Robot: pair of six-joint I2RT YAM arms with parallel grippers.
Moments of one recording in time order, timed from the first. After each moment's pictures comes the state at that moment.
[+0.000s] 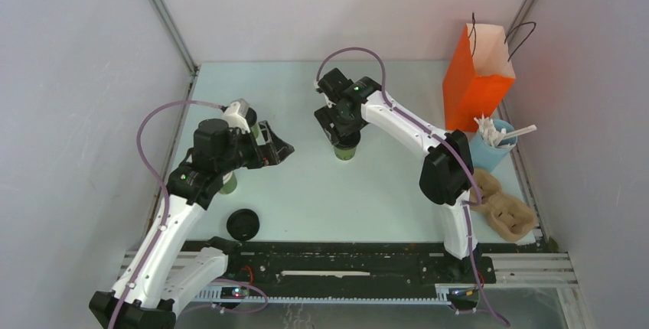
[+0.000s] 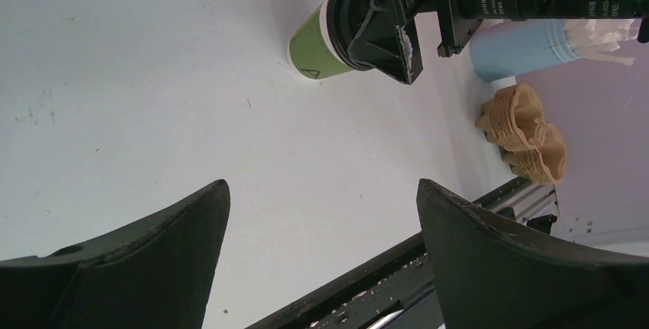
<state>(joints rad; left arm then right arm) -0.30 0.83 0.90 -0.56 0.29 -0.51 0.72 2.08 1.99 -1.06 0.15 0.12</state>
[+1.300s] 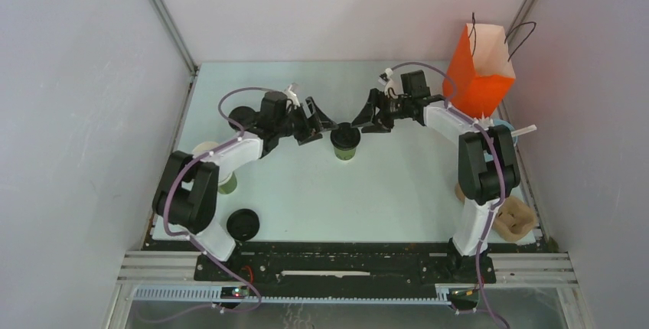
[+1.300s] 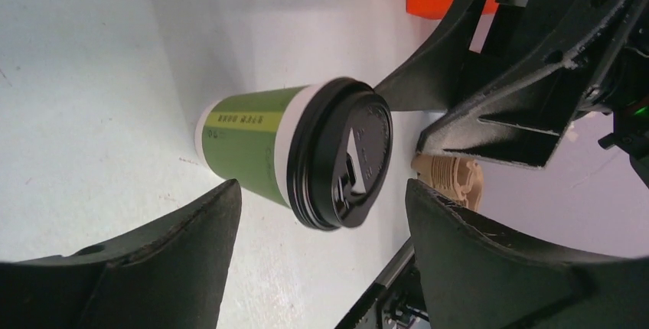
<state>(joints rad) -0.39 1.61 0.97 0.11 0.47 -0.84 0.26 1.88 1.35 -0.28 -0.85 0.49</state>
